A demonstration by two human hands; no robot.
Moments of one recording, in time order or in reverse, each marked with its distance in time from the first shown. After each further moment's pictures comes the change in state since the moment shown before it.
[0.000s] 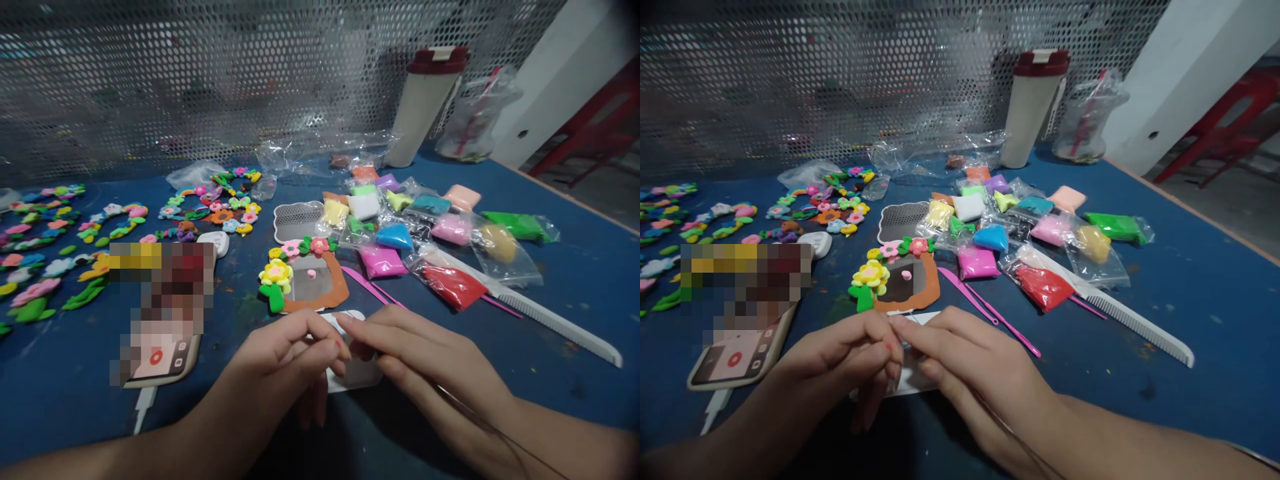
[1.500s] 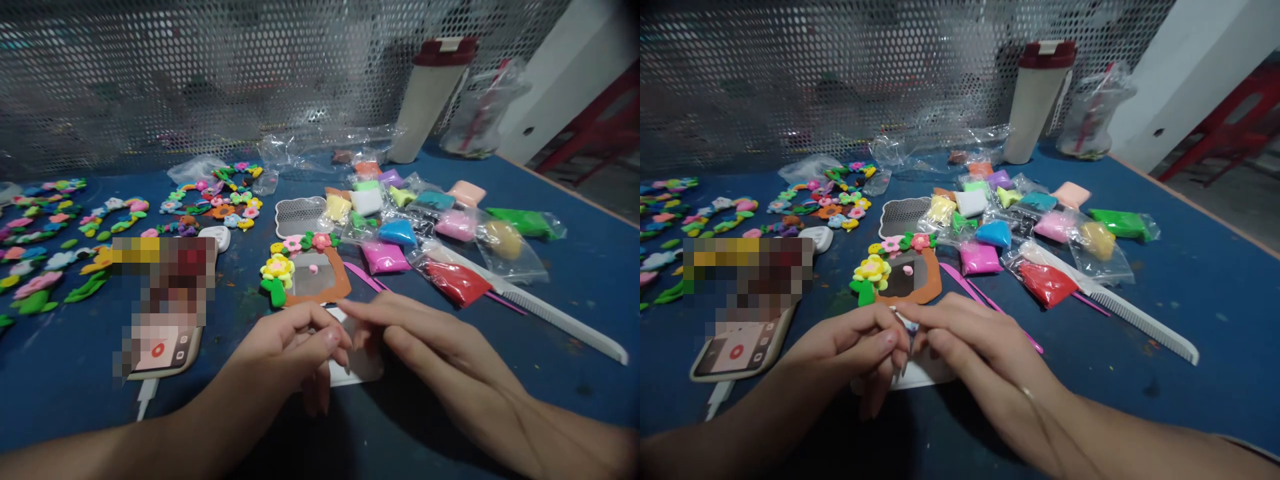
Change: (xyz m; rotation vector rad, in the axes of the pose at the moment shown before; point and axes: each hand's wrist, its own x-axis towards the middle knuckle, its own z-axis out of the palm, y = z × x) left_hand 0.004 -0.004 -0.001 -0.090 -0.003 -0.055; right_hand 0.006 0.000 0.000 0.157 0.039 0.189
